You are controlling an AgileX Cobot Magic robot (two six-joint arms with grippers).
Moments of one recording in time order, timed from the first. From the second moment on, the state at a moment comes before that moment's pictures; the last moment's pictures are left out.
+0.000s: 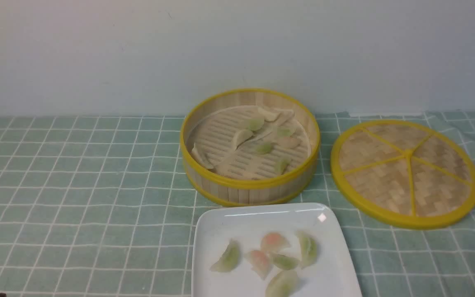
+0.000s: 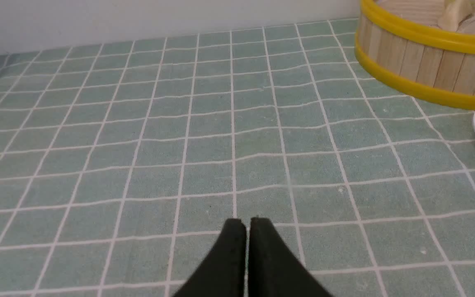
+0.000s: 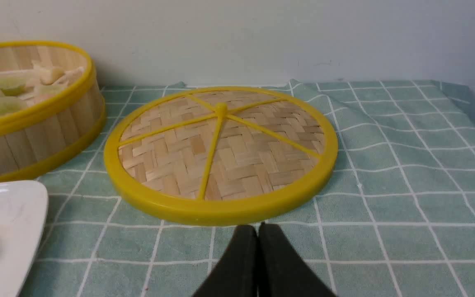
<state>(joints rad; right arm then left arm) -0.02 -0.01 0.02 -0.04 0.39 0.09 -0.02 -0.01 0.03 -0.04 0.38 0.07</state>
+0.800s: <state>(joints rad) -0.02 -0.01 0.03 0.15 0.20 0.20 -0.02 -0.01 0.03 -0.04 0.38 0.07</state>
